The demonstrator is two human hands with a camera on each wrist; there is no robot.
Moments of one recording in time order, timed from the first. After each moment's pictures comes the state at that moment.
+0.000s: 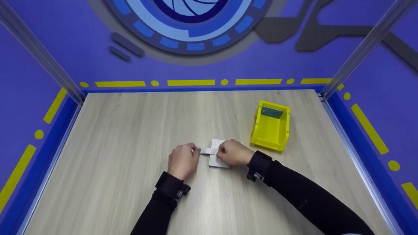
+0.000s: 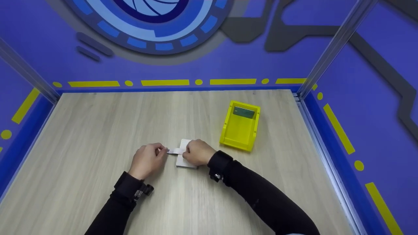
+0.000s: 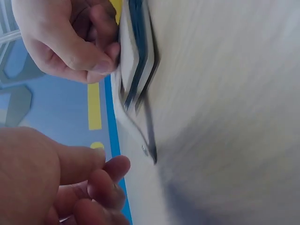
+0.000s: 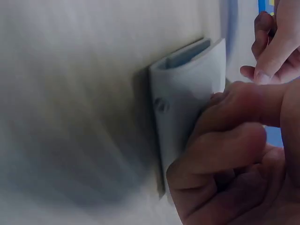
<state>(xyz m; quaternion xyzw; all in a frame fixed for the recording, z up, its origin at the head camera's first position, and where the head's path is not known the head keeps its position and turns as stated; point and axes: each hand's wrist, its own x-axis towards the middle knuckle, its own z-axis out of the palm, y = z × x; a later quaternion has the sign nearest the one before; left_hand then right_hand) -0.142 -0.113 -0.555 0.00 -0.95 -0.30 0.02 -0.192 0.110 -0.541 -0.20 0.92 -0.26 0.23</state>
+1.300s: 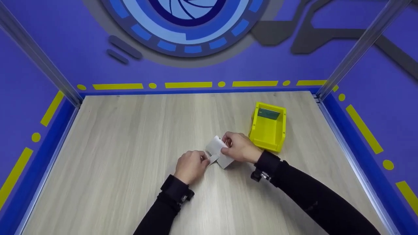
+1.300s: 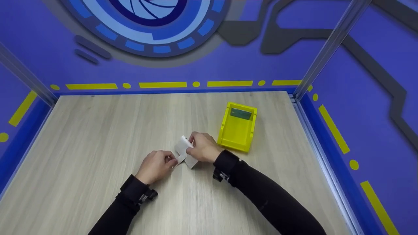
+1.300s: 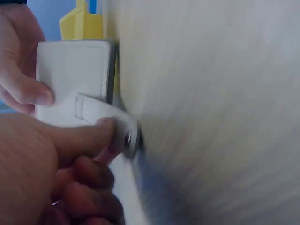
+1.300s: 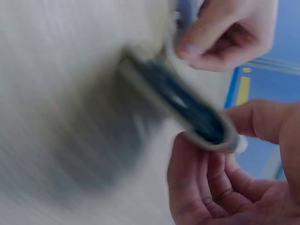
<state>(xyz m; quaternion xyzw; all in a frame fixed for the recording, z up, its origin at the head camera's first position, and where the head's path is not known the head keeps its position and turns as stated) -0.137 -0.092 -0.567 -0.09 -0.95 -0.31 -0.02 -0.189 0.130 -0.506 -0.10 0.93 -0.33 0.16</state>
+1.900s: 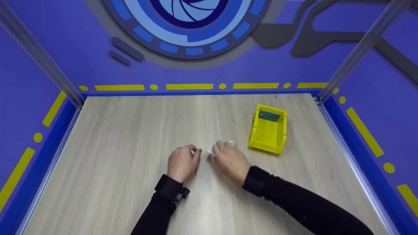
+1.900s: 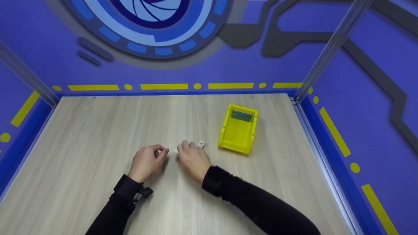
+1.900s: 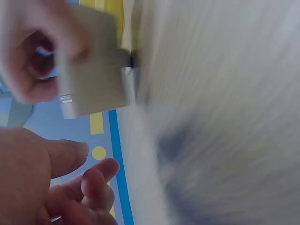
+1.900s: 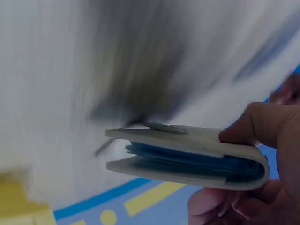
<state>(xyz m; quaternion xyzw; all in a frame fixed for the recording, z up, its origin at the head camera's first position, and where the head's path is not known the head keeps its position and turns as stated) -0.144 -0.110 -0.555 -0.02 -0.95 -0.31 0.07 -0.150 0.101 -0.540 -0.33 0.94 -0.01 -0.13</state>
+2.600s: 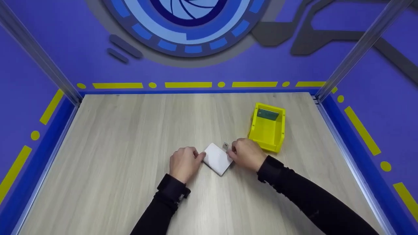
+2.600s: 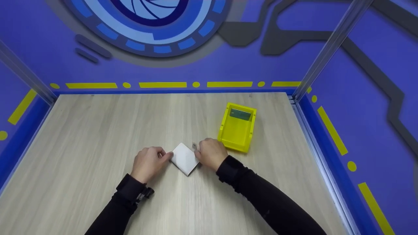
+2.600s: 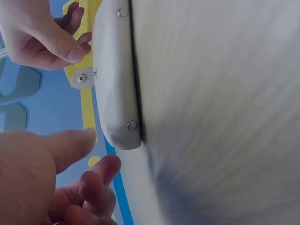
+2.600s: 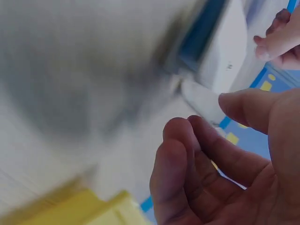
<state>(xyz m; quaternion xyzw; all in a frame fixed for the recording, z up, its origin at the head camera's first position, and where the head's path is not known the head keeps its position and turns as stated) -0.134 -0.098 -0.561 -0.01 -0.96 -0.28 0.07 -0.173 0.149 -0.527 -0.18 0.97 -0.16 0.07</state>
